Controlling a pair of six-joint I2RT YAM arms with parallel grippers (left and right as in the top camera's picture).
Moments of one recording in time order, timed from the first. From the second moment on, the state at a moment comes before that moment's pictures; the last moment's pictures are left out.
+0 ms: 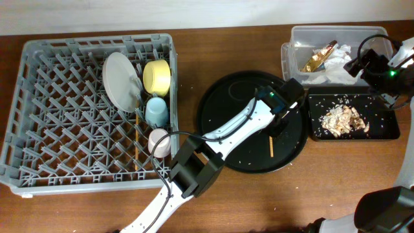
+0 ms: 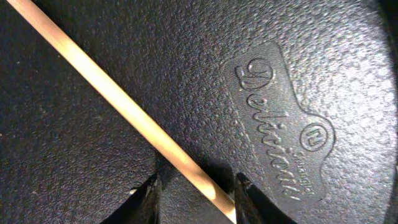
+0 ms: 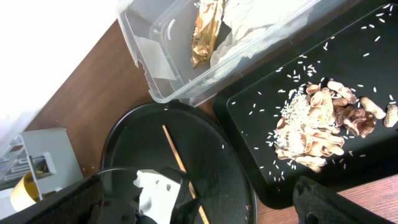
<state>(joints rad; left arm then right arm) -0.89 2.61 2.38 -1.09 0.03 -0.11 -0.45 1.65 1.71 -1.11 -0.39 0.30</state>
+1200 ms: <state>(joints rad) -0.16 1.83 1.51 -1.15 -0.21 -0.21 -0.45 1.65 1.71 -1.11 -0.39 0.30</state>
